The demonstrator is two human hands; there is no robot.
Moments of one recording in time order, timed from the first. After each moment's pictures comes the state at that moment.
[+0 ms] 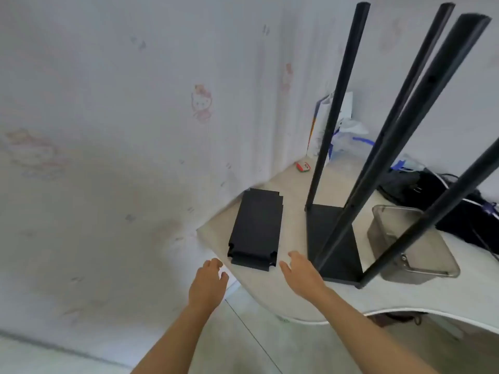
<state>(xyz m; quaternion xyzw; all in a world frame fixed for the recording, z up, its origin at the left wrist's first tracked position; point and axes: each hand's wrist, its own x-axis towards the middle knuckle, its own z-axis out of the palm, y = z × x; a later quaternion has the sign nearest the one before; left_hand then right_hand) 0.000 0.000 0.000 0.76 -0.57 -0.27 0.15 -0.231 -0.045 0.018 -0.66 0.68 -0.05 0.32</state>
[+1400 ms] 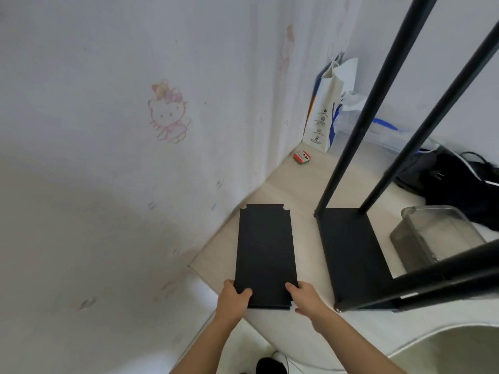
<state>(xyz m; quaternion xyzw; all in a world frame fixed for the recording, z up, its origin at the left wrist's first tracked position) 0.007 -0.138 -0.056 0.73 -0.41 -0.53 0.15 -0.181 -0.137 -0.055 -0.31 0.74 -0.16 0.58</state>
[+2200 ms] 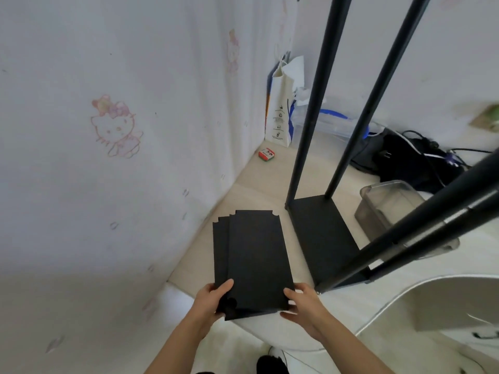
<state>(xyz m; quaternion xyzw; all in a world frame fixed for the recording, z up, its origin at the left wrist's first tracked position) 0.029 -0.153 -0.050 0.65 -0.26 -0.69 0.21 -0.197 -0.093 -0.040 -0.10 0.69 -0.35 0.63</state>
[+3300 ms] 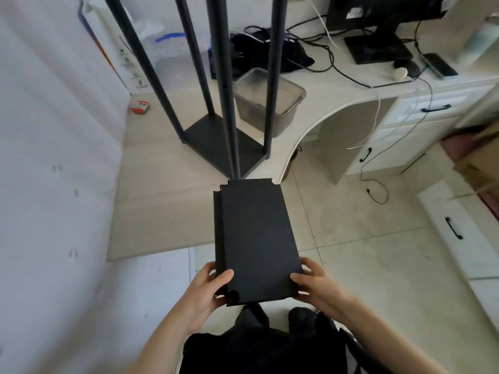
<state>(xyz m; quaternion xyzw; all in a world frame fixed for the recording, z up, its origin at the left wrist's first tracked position) 0.041 0.003 -0.025 0.46 -0.42 -0.79 -0.02 -0.141 0.201 -0.037 0.06 0.61 -0.55 0.57</state>
